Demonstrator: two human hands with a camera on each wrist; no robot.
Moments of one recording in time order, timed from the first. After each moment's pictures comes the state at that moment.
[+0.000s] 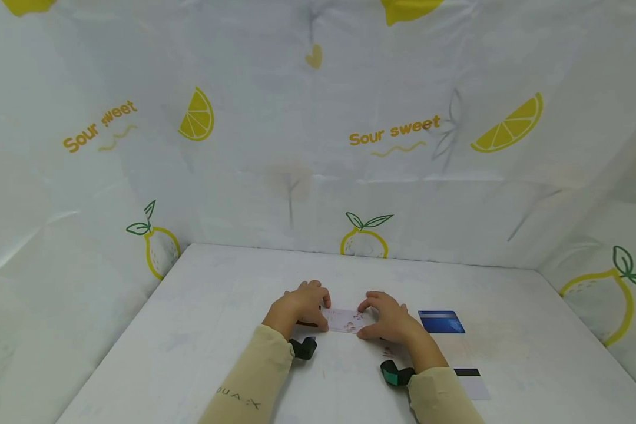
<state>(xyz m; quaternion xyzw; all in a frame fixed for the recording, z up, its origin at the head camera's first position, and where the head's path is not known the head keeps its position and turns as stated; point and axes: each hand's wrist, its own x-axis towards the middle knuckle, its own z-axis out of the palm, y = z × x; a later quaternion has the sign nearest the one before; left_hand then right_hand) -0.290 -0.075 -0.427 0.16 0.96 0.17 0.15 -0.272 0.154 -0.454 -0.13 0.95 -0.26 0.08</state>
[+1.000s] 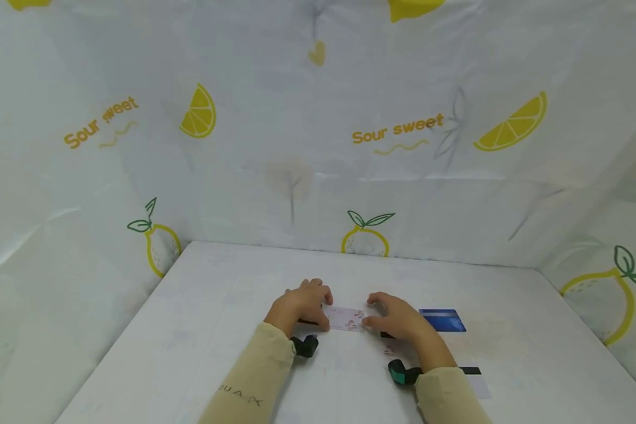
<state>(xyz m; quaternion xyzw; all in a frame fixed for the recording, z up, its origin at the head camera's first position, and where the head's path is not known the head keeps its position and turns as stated) -0.294 -0.077 -0.429 0.17 0.96 0.16 0.16 -0.267 0.162 -0.447 -0.09 0.95 -0.29 0.10</state>
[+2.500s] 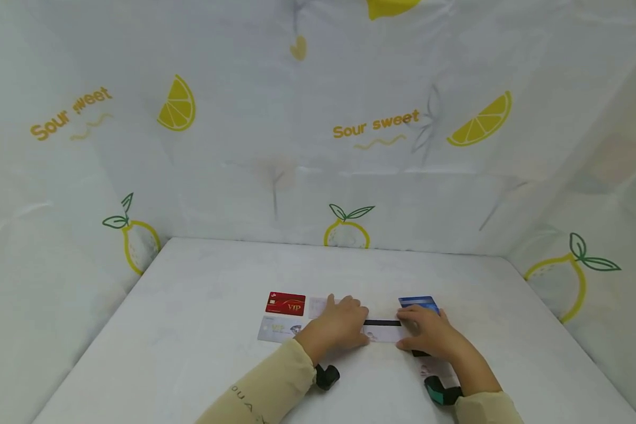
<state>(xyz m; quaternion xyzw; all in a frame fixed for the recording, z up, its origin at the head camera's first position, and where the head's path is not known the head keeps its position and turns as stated) -0.235 0.027 -0.438 0.29 0.95 0.04 0.08 -0.207 0.247 -0.439 -0.10 0.97 -0.19 0.07</state>
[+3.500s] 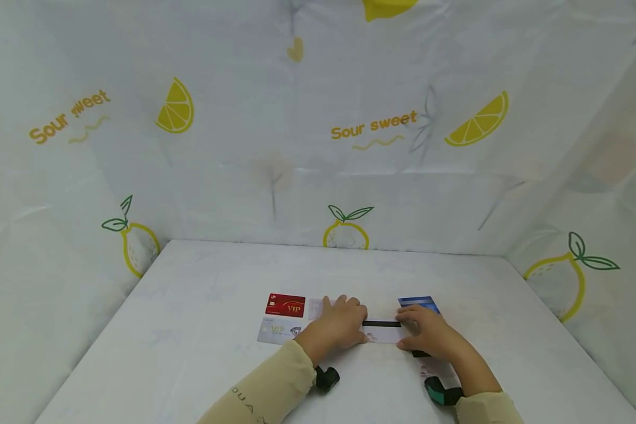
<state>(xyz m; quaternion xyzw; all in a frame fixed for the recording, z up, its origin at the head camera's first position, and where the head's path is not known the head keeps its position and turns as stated) -0.234 0.028 -0.436 0.26 0.96 0.08 0.08 -0.208 0.247 -0.441 -0.09 0.96 -0.24 0.07</state>
